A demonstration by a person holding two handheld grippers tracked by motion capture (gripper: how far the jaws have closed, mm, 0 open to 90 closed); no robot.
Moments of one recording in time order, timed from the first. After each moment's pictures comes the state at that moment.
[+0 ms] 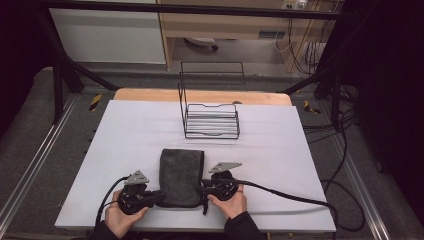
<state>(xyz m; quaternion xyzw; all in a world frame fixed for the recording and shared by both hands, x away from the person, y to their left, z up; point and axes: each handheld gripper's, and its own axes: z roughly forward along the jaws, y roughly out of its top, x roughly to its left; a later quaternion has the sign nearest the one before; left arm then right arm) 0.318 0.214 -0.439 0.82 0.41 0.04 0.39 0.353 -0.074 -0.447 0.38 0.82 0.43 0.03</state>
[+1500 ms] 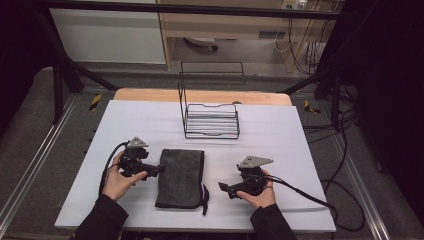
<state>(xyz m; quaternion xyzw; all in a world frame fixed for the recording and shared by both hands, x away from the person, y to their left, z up) 0.413 0.224 -0.415 0.82 0.43 0.11 0.36 0.367 -0.152 -0.442 0.36 0.82 0.44 0.10</state>
